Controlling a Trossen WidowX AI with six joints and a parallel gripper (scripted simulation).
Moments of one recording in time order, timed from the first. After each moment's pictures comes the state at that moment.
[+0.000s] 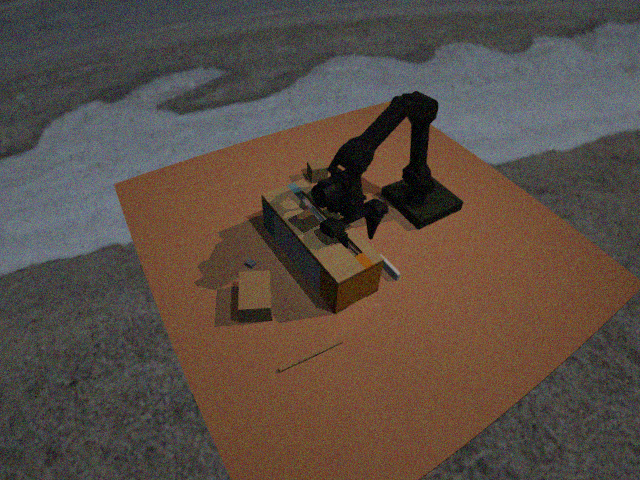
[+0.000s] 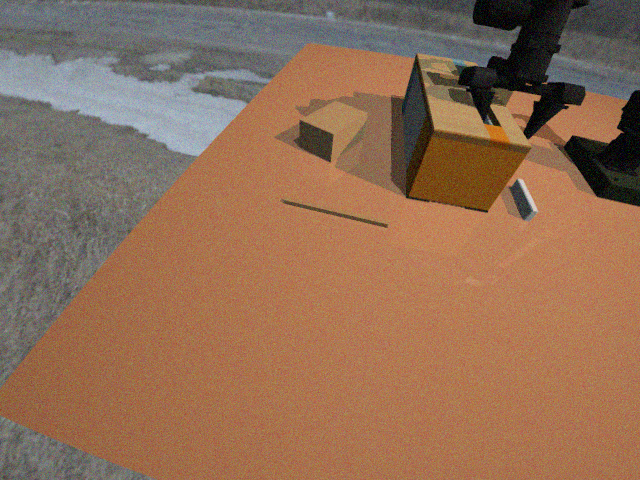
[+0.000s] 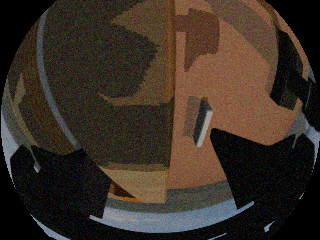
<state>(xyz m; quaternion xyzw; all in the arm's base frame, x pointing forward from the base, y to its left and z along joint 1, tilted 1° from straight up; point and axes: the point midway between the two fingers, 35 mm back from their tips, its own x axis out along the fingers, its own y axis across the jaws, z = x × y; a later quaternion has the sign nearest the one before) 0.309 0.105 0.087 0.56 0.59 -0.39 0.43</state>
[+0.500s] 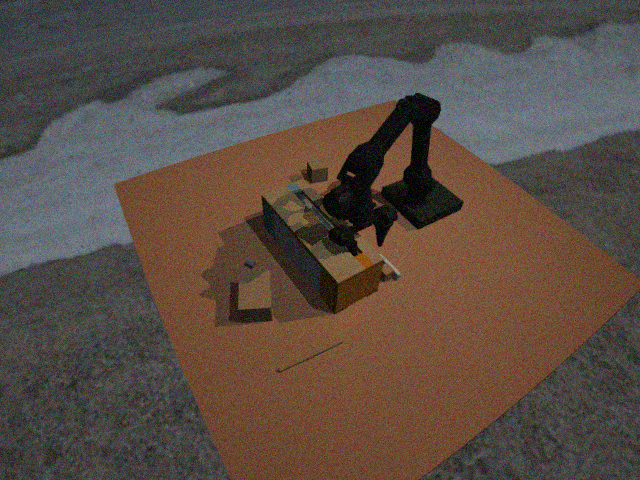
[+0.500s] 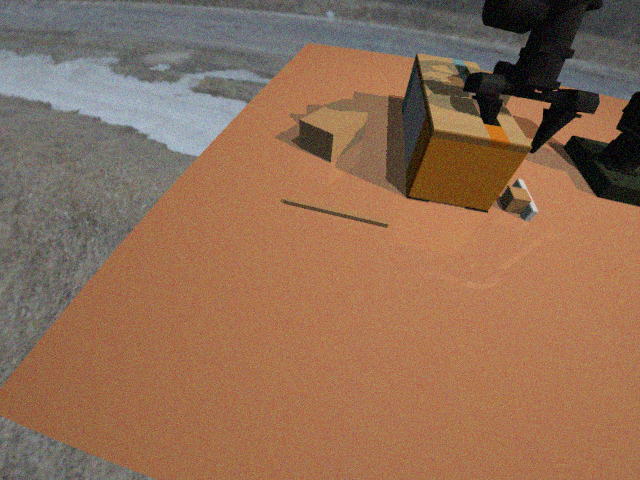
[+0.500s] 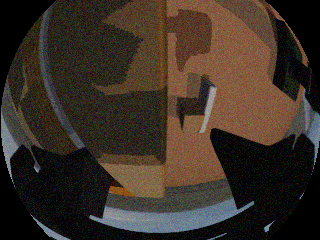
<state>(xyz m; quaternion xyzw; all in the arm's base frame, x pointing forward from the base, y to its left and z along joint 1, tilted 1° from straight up) 0.305 0.143 0.091 0.56 0.60 -0.39 0.43</state>
